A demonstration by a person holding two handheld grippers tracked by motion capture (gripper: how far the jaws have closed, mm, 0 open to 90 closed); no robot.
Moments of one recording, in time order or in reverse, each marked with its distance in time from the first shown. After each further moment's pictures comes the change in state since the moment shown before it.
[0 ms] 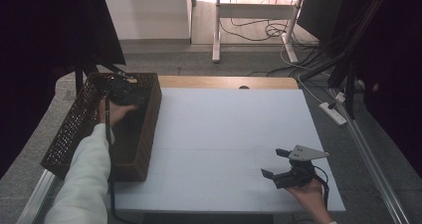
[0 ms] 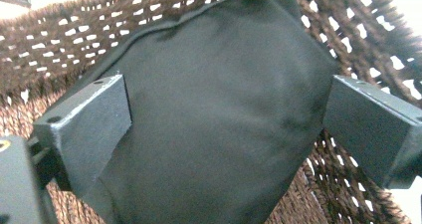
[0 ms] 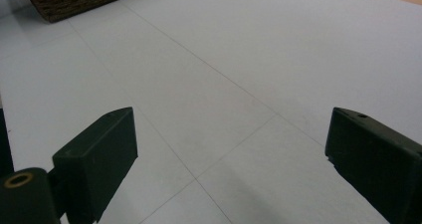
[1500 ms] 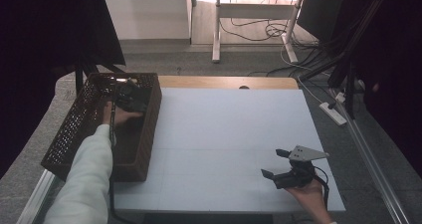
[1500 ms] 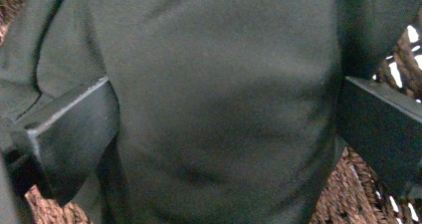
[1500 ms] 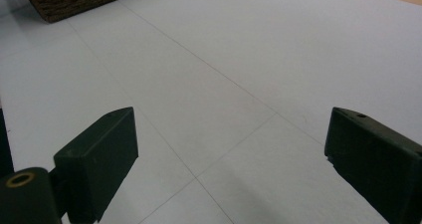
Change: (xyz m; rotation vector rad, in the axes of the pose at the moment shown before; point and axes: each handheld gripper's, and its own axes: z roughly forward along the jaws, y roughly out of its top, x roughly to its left) left arm 0.002 -0.008 0.039 0.232 0.006 0.003; right arm 0.001 0.000 -0.001 -0.001 -0.007 0.002
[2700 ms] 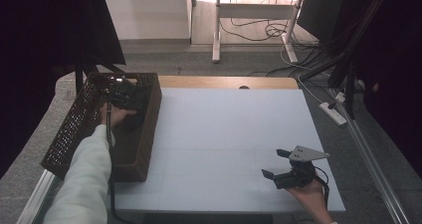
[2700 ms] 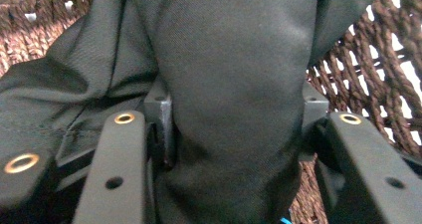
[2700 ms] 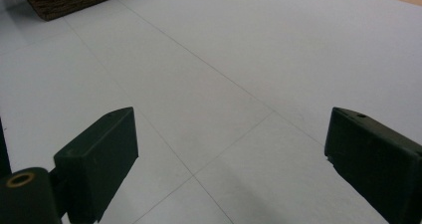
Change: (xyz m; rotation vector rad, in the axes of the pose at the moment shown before) left arm 0.009 -0.003 -0.014 -0.077 -0.065 -0.029; right arm 0.000 0.000 -0.001 0.006 -0.008 -0.005
